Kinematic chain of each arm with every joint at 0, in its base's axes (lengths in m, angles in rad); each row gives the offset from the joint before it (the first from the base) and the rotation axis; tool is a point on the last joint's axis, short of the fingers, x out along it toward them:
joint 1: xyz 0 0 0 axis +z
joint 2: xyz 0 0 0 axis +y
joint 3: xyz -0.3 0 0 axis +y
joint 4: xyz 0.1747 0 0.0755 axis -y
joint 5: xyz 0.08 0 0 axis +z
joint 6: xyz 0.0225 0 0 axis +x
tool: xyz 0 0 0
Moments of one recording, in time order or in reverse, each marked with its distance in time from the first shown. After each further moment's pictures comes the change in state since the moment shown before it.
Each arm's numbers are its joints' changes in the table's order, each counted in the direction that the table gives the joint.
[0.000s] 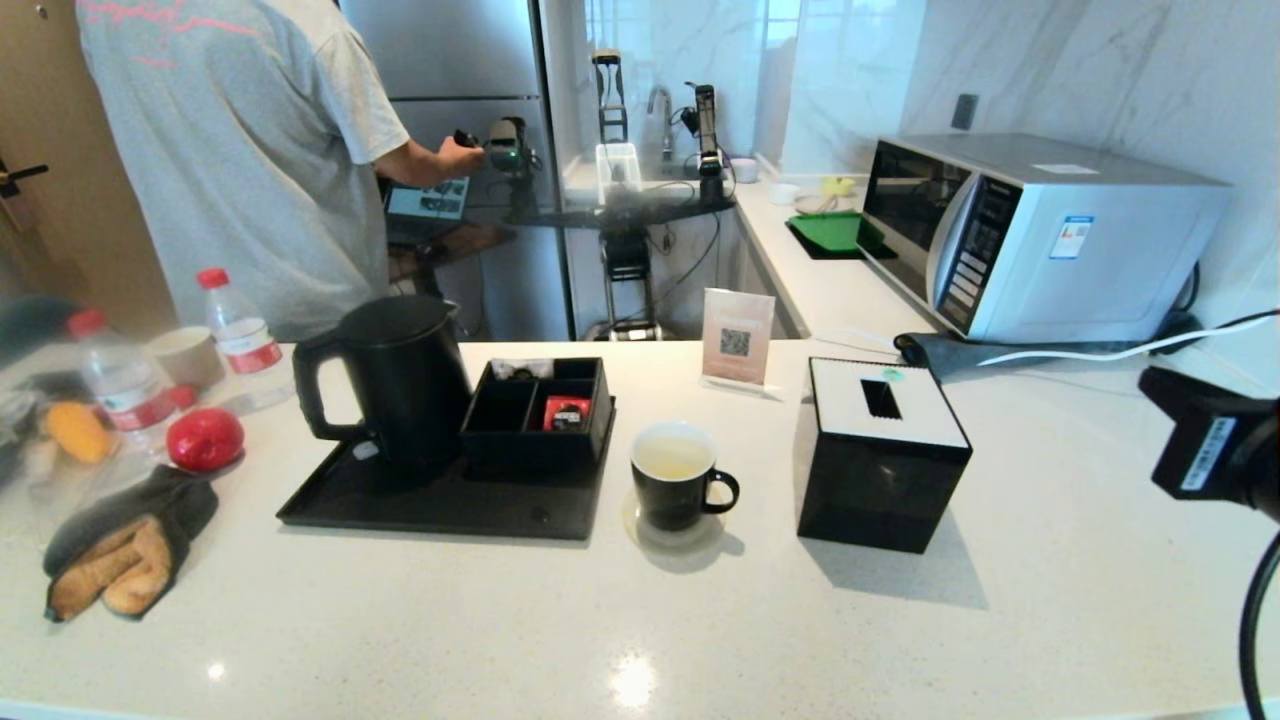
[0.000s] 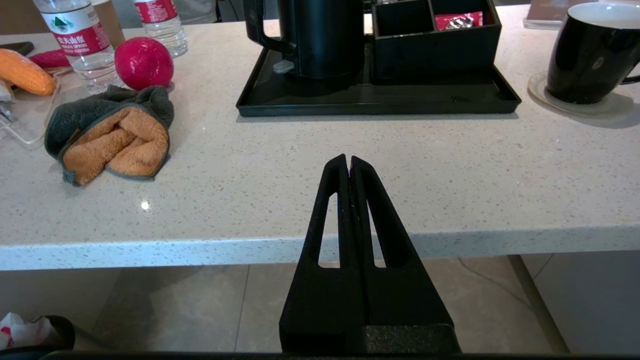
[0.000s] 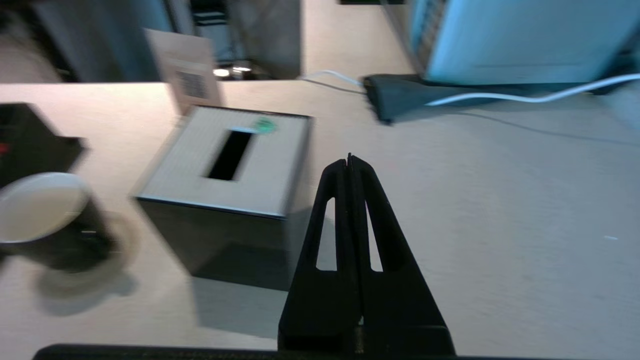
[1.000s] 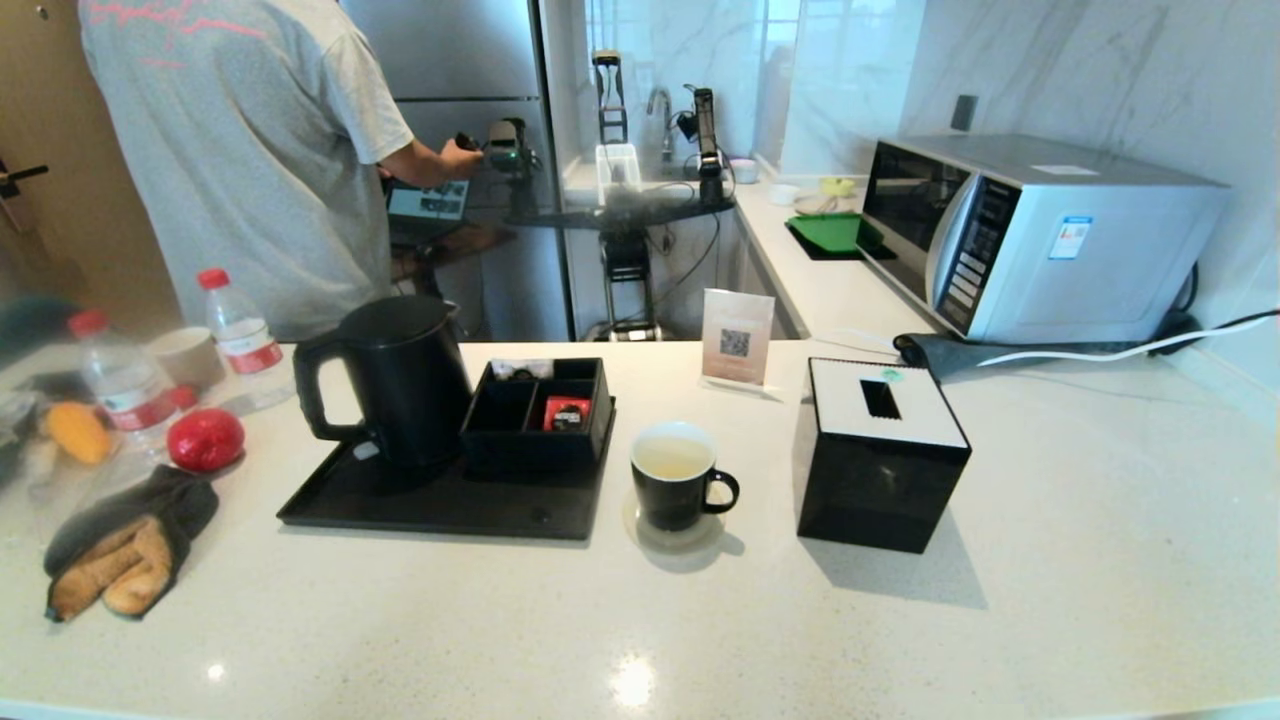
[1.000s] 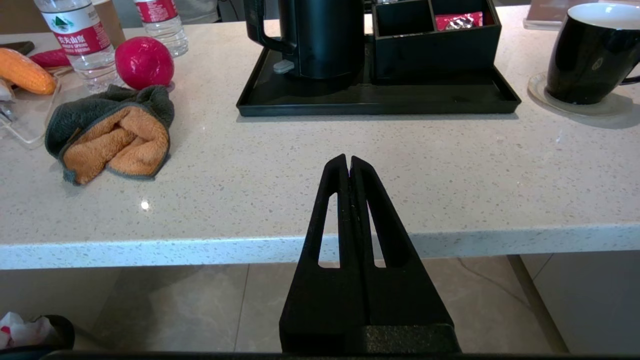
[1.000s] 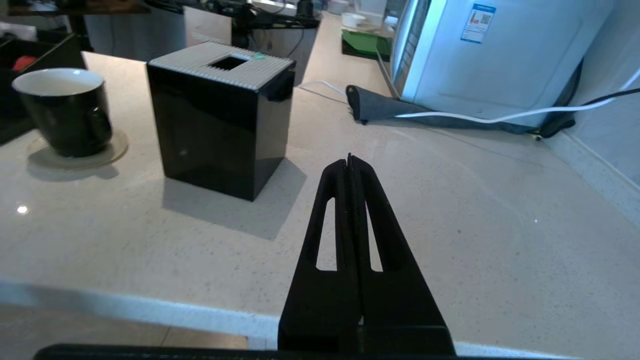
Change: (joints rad) left arm 0.000 0.000 0.000 0.000 0.000 -0.002; right arm -0.451 -0.891 0.521 -0.148 0.596 -0.181
